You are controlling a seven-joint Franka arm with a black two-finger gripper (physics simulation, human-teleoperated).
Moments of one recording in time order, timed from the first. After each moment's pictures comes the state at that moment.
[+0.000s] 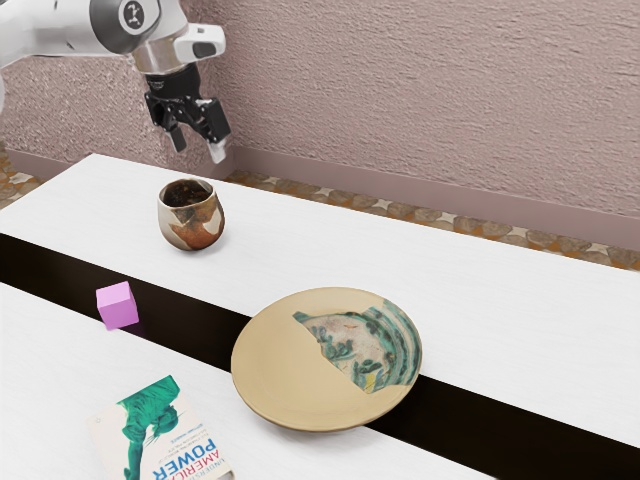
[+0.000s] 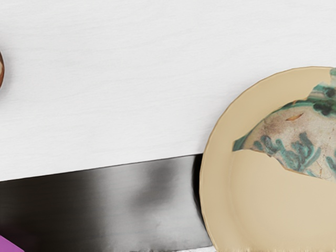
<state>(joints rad) -0.31 0.16 0.41 -1.45 -0.11 1.66 0.23</state>
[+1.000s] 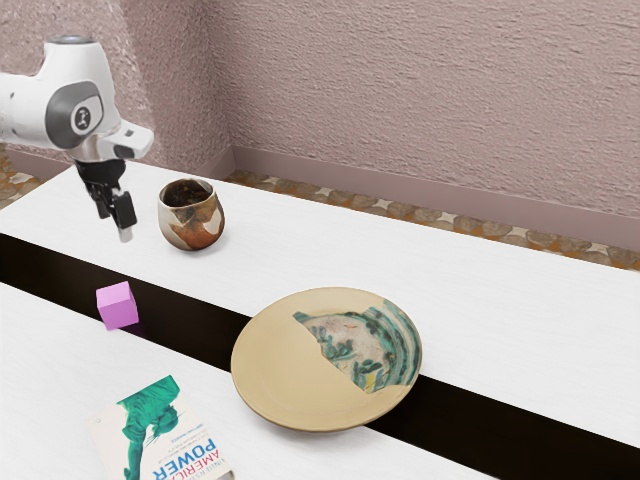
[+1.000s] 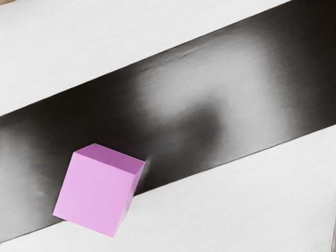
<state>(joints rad) -0.13 0.07 0.42 -1.89 0.09 1.93 0.65</state>
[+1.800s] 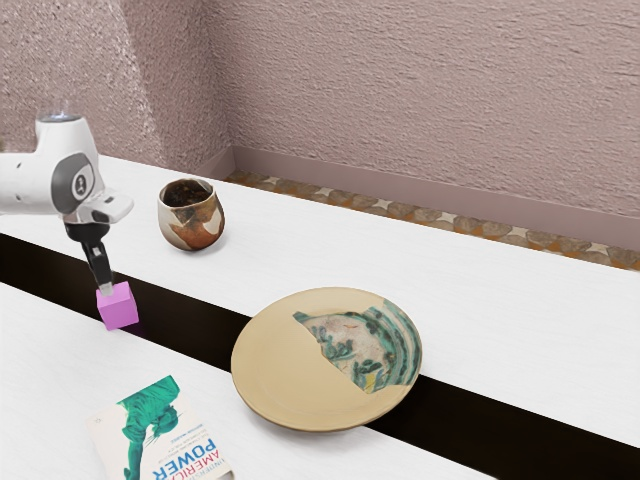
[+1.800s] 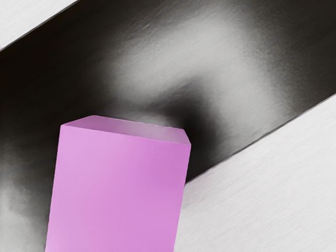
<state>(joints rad) 0.04 0.26 0.41 -1.99 -0.02 2.16 1.01</state>
